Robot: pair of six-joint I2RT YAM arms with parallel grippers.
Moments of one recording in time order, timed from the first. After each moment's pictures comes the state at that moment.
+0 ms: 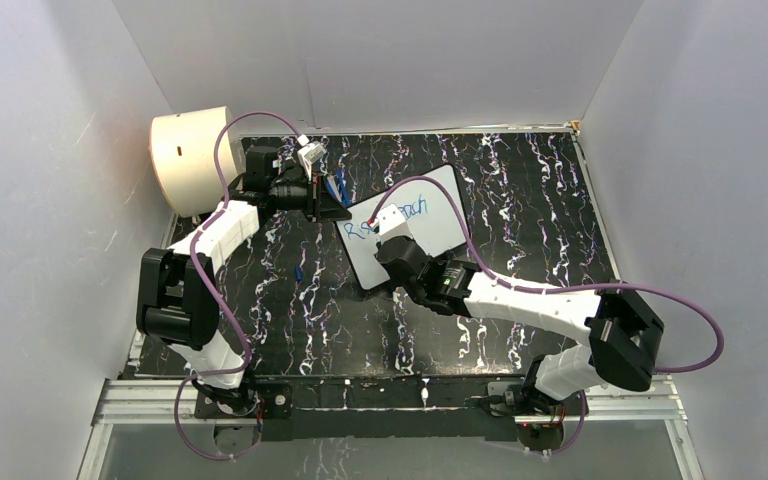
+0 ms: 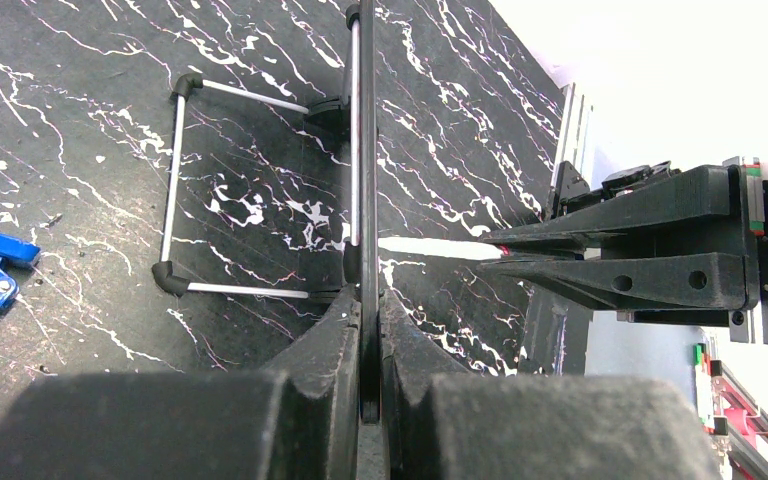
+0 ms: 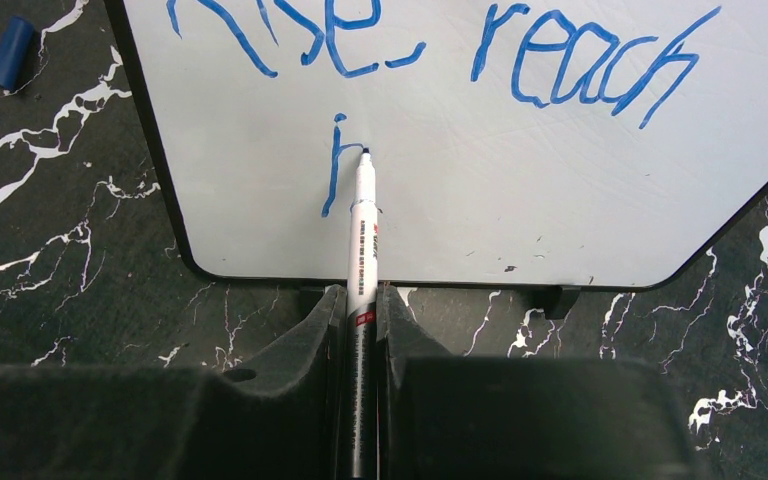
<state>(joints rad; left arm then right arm) -0.20 1.65 1.15 -0.15 1.08 -0.08 1.11 1.41 0.97 -0.22 0.57 0.20</state>
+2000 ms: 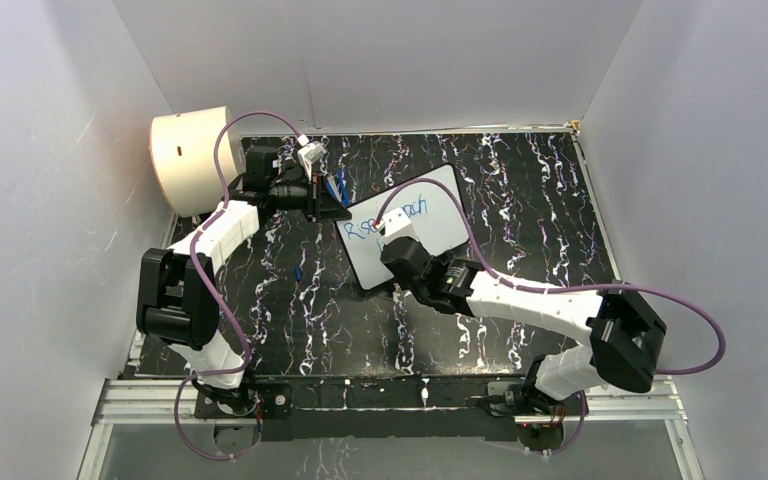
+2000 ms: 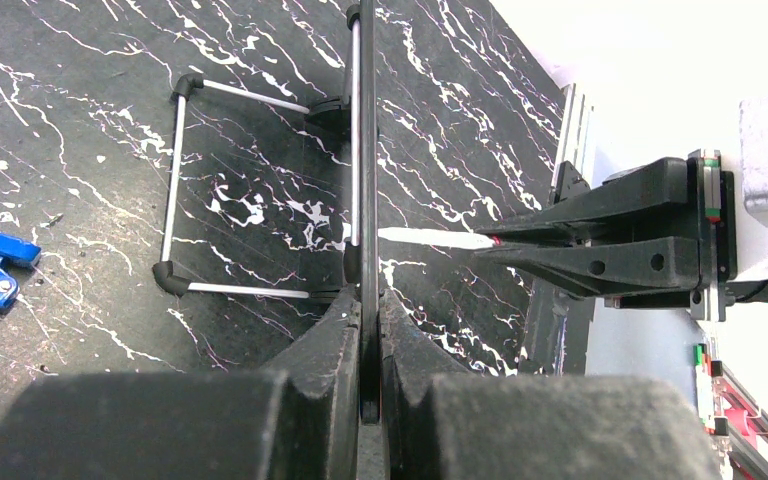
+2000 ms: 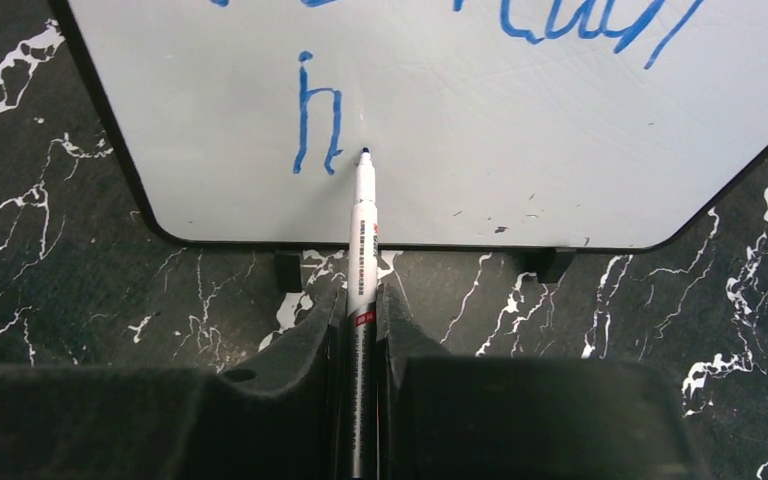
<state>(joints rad) -0.20 1.65 1.15 -0.15 1.08 -0.08 1.09 1.41 0.95 -0.29 0.55 0.24</state>
